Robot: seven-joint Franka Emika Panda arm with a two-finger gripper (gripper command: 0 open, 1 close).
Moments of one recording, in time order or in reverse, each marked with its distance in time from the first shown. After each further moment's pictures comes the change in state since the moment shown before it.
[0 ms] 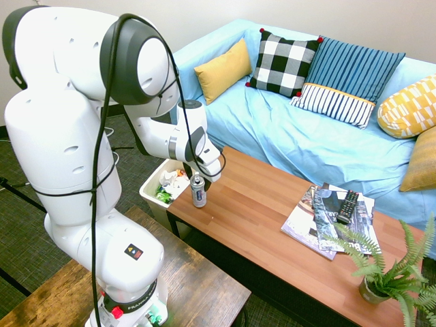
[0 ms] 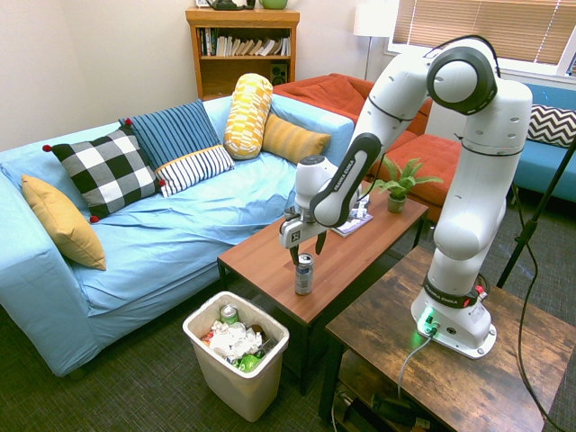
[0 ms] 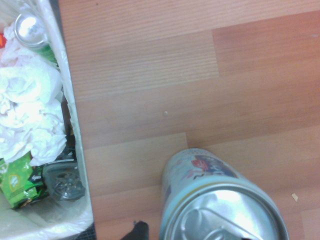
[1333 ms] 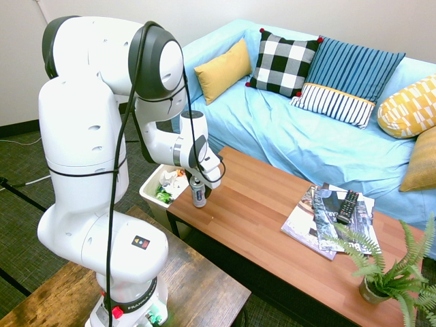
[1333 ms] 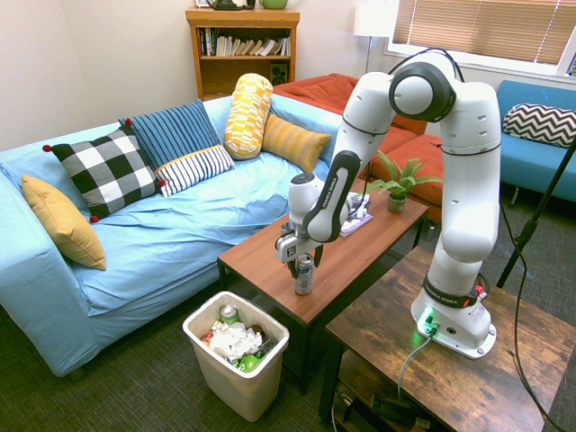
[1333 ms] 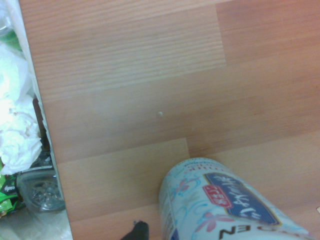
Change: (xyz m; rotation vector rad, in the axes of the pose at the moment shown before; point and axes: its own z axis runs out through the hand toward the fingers) arm -0.002 -0.014 0.043 -0.044 0.001 0.023
